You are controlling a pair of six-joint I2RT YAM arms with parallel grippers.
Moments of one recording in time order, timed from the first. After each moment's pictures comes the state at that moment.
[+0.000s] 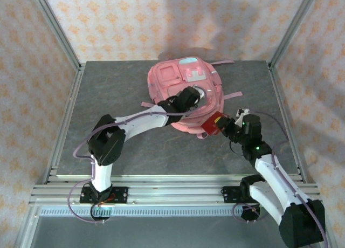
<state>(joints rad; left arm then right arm) -0.79 1.91 1.53 -0.30 -0.45 0.18 0.19 0.84 0.41 -0.04 -0.40 0.99</state>
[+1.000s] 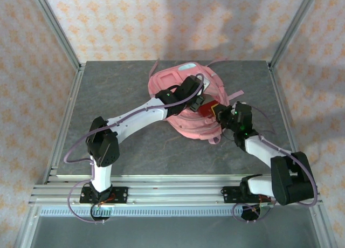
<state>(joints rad) -0.81 1.90 1.74 -0.55 -0.25 -0.05 0.19 1.28 0.48 0.44 -0.34 1.37</state>
